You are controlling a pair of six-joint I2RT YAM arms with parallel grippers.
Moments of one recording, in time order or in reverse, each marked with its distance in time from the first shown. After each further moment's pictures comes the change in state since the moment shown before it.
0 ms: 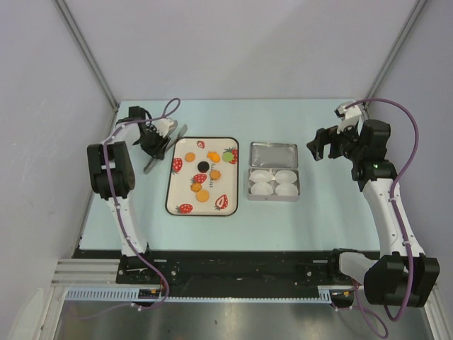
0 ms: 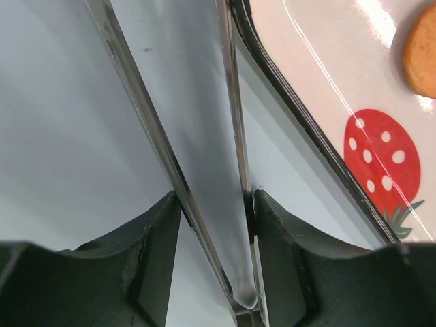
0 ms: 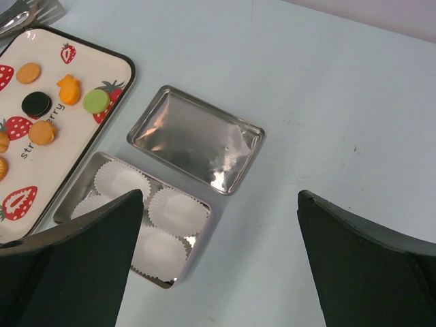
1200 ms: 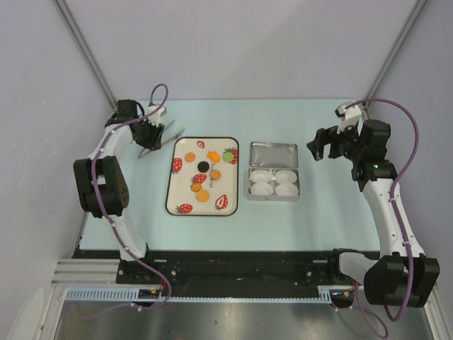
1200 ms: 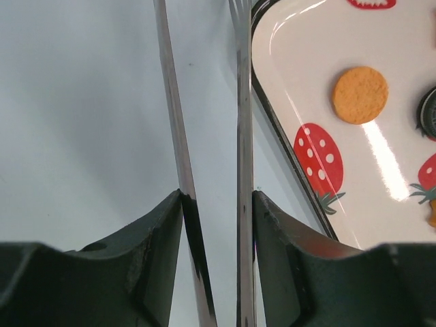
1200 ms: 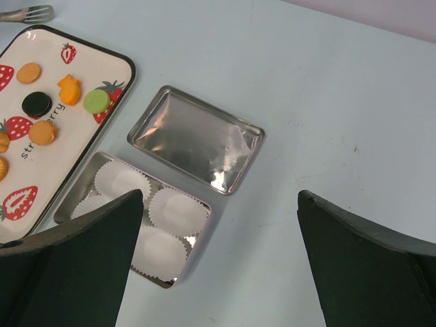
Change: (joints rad) left arm 0.000 -0.274 -0.127 0.086 0.008 -0.230; right arm 0.000 -0.002 0.000 0.000 0.000 0.000
